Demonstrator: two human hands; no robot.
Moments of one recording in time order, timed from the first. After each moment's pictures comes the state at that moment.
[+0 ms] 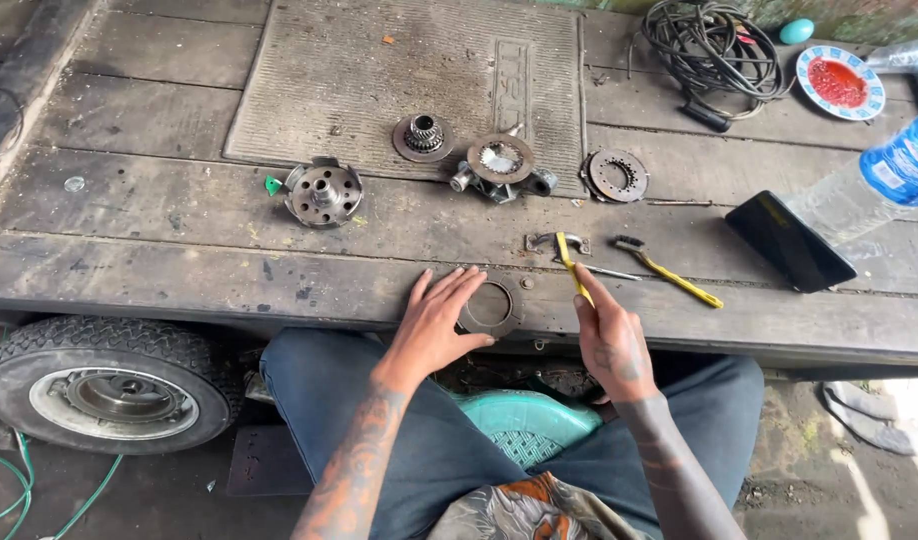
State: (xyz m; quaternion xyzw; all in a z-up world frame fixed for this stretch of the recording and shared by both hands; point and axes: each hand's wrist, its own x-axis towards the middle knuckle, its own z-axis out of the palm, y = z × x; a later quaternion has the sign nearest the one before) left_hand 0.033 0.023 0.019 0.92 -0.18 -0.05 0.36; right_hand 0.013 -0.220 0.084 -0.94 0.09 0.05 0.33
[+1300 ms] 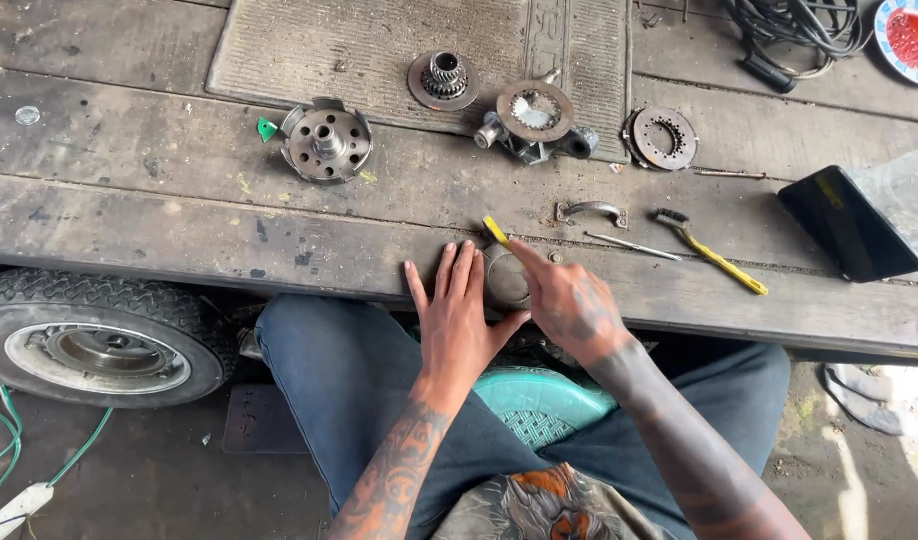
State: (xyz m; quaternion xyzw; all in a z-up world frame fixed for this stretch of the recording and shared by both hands) left_hand 0.003 -0.010 0.015 0.96 -0.03 0.10 0.24; right_hand 0.052 -0.161 0.081 -0.95 -0.08 0.22 0.19
